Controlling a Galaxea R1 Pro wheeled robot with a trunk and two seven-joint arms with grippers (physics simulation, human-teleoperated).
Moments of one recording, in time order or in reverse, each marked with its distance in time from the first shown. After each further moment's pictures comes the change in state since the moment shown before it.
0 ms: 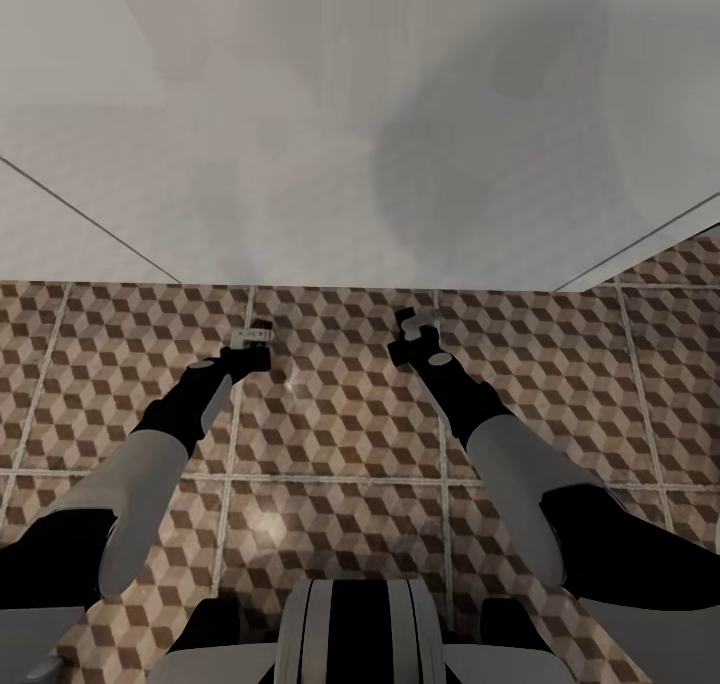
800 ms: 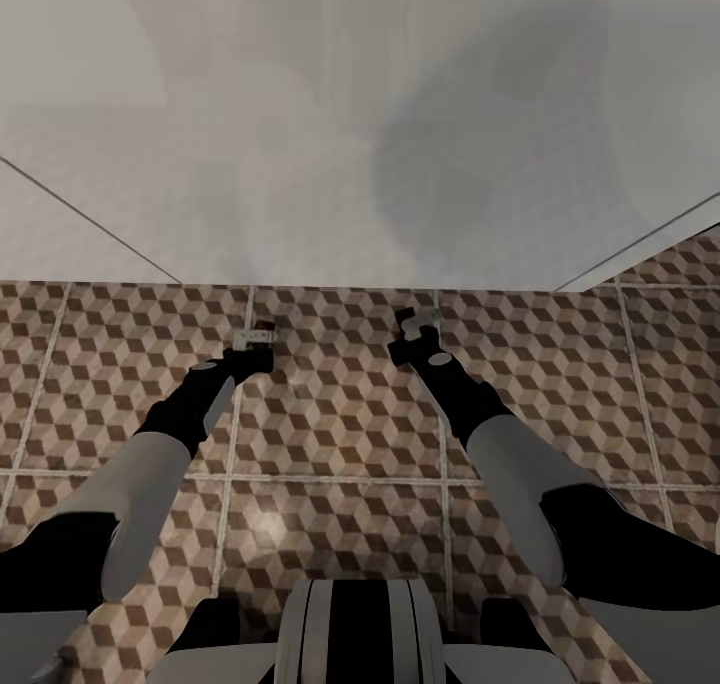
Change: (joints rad) left arm 0.009 -0.009 -0.001 -0.012 0.000 0.002 -0.002; right arm 0.000 0.000 -0.001 0.000 0.000 0.000 0.000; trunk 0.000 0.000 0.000
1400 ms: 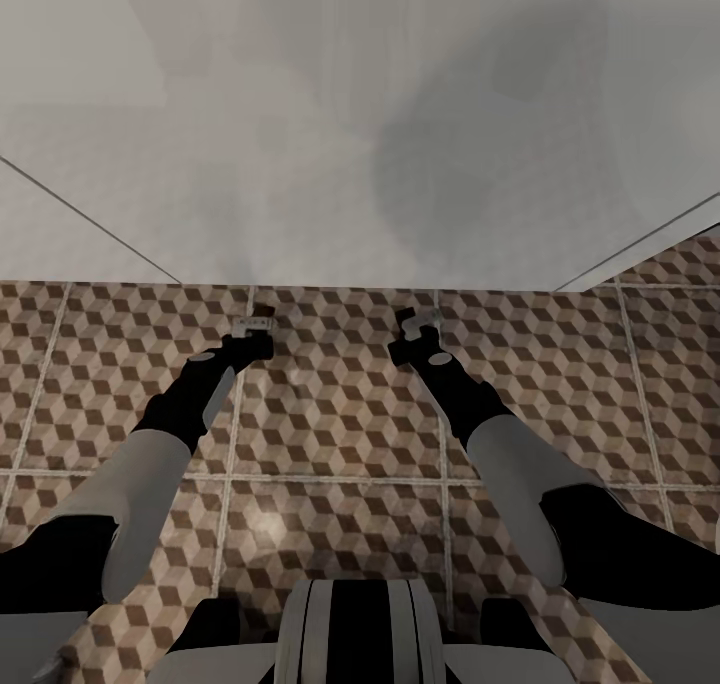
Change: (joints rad) left arm 0.002 -0.003 -0.008 -0.083 0.004 -0.004 0.003; right arm 0.000 0.000 -0.001 0.000 0.000 0.001 0.000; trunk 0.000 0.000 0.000
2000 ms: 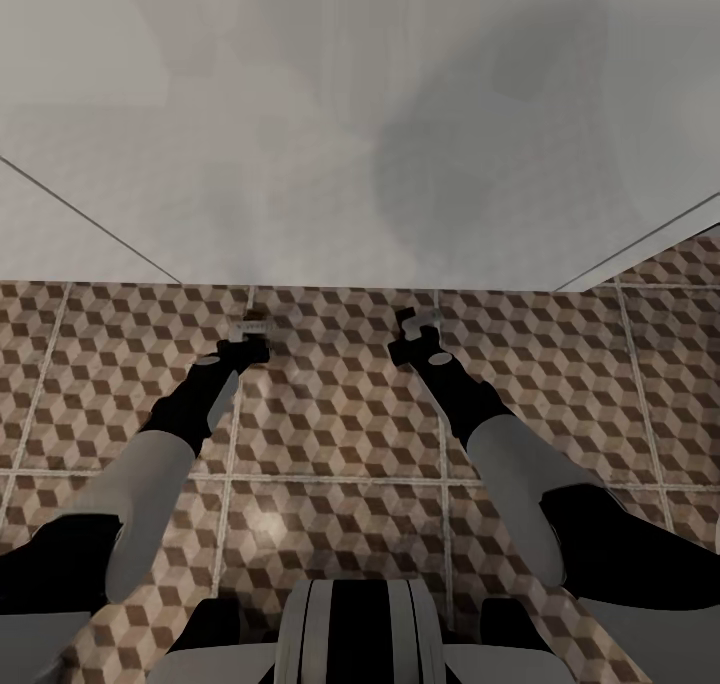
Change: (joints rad) left arm -0.001 -0.012 0.000 0.036 -0.002 -0.015 0.132; right arm 0.000 0.000 -0.003 0.000 0.000 0.000 0.000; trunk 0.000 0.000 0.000
